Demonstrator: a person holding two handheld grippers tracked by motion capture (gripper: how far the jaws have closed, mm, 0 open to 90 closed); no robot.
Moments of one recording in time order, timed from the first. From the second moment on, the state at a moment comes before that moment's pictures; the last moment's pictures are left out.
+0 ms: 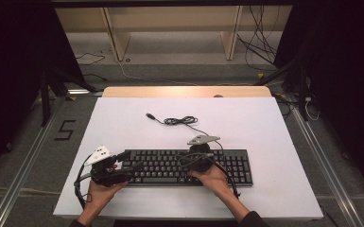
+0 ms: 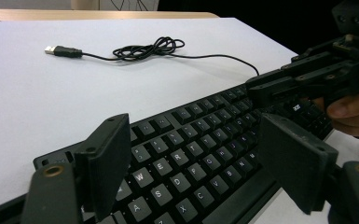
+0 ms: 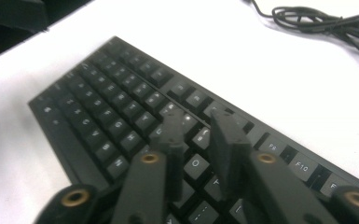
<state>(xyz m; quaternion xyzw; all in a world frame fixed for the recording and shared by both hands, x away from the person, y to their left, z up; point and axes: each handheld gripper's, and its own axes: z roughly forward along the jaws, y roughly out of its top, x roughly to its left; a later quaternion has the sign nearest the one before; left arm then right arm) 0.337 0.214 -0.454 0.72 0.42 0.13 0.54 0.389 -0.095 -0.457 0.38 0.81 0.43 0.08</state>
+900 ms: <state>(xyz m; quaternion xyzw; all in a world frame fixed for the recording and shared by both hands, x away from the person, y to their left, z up) 0.365 0.177 -0.463 0.78 0.41 0.10 0.46 0.351 -0.128 -0.439 0.36 0.79 0.49 0.09</state>
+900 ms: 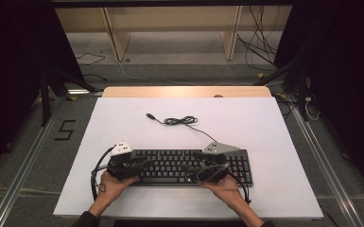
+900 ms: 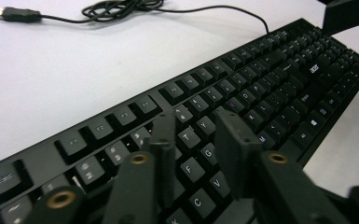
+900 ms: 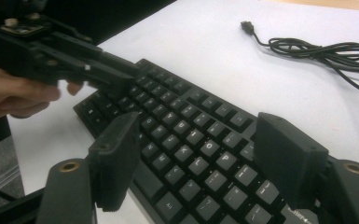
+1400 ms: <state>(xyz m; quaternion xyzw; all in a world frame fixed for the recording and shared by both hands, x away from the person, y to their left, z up) 0.384 0.157 -0.471 0.81 0.40 0.09 0.42 0.345 -0.129 -0.441 0.35 0.79 0.50 0.08</state>
